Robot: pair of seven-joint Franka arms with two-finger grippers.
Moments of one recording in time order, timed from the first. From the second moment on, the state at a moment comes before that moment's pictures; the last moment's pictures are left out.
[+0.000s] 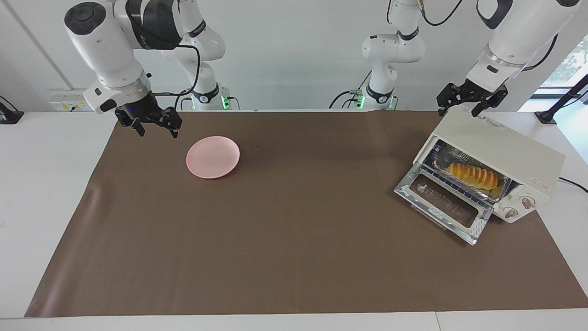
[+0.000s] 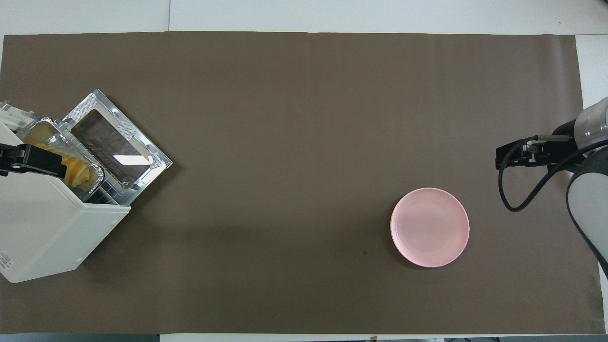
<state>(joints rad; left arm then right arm) -0.14 -0.05 0.07 -1.60 0.01 1.44 0.06 0.05 -0.07 -0.03 -1.79 0.00 1.64 0.11</state>
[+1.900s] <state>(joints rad) -0.15 0.41 0.08 -1.27 0.12 1.57 -0.41 -0.01 -0.07 -0.03 -1.79 0.00 1.67 0.11</state>
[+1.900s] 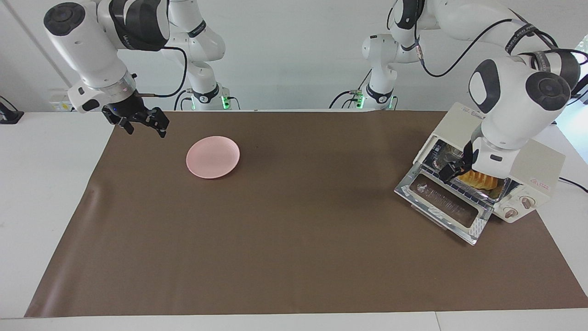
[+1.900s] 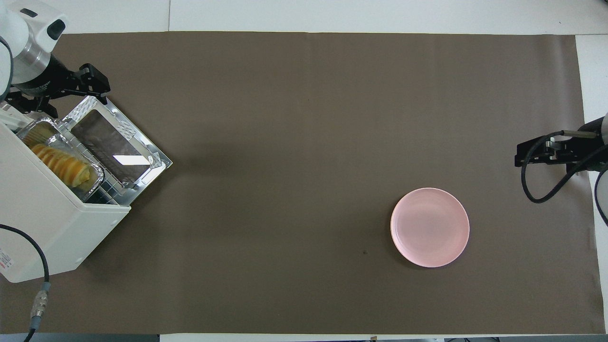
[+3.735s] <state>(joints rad) -0.15 0.34 0.14 -1.76 0.24 1.95 -0.70 -0.01 -0.07 -0.02 -1.80 0.00 1.70 0.09</state>
